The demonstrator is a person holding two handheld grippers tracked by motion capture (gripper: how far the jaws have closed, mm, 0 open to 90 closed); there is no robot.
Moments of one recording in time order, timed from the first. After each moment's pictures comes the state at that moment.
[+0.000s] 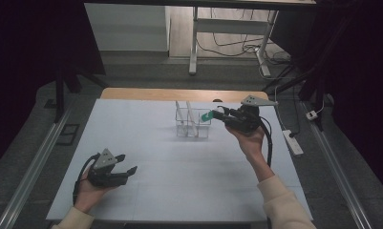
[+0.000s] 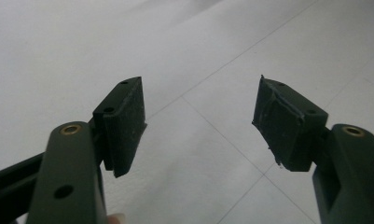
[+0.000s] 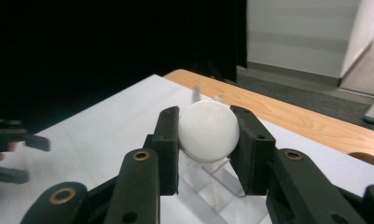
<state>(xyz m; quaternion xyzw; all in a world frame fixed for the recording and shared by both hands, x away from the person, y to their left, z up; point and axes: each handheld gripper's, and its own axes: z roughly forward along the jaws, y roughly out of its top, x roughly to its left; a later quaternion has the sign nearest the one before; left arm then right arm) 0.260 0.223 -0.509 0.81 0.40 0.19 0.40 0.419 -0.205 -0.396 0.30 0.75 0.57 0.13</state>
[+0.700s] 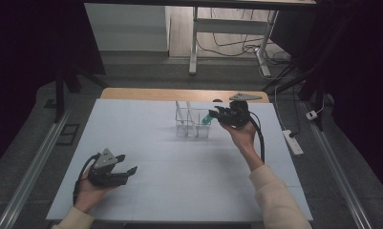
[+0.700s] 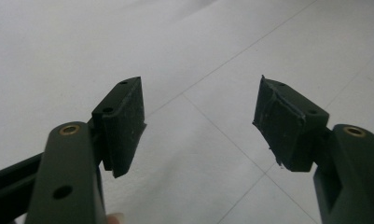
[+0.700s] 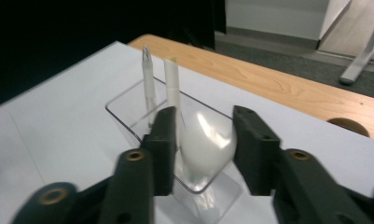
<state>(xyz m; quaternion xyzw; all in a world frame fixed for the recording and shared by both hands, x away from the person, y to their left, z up) 0.261 0.223 -0.510 0.81 0.40 0.19 0.39 0.463 -0.190 -0.428 0.35 0.78 0.51 0.13</state>
